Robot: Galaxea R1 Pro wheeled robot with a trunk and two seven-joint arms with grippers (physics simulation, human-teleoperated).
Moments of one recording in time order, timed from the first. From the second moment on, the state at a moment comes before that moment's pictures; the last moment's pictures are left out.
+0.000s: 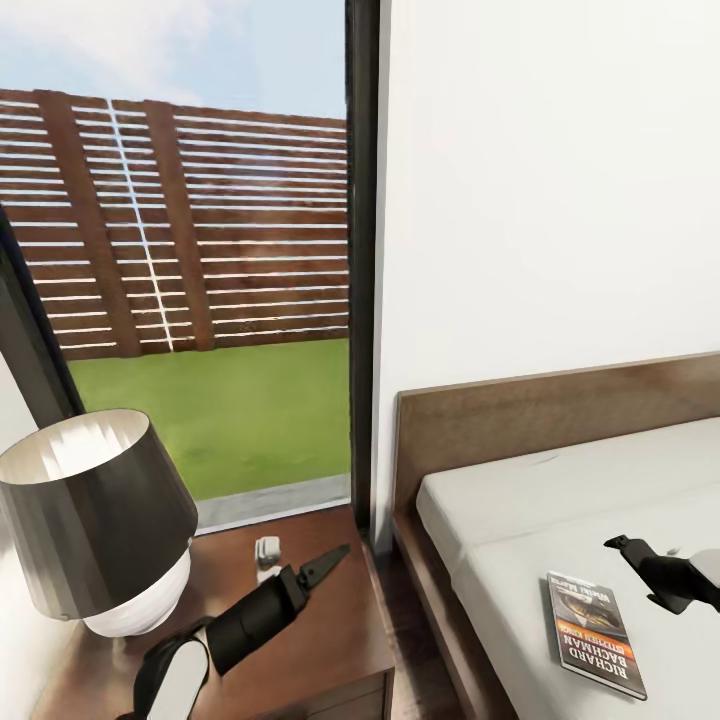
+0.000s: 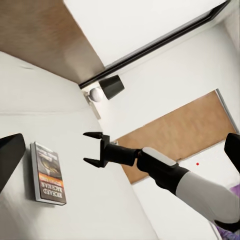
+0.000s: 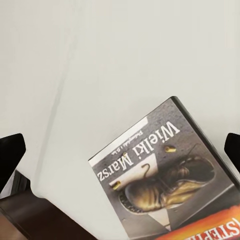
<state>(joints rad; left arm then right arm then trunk) -0.09 -0.09 -0.01 -1.49 0.78 0.75 -0.68 -0.83 -0.52 -0.36 -0.17 -0.71 0.55 -0.01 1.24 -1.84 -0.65</state>
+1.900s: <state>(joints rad) -0.11 -0.10 -0.01 -1.50 0.83 0.75 -0.59 -0.83 -0.52 -0.36 -0.17 -0.71 0.55 -0.01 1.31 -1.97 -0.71</state>
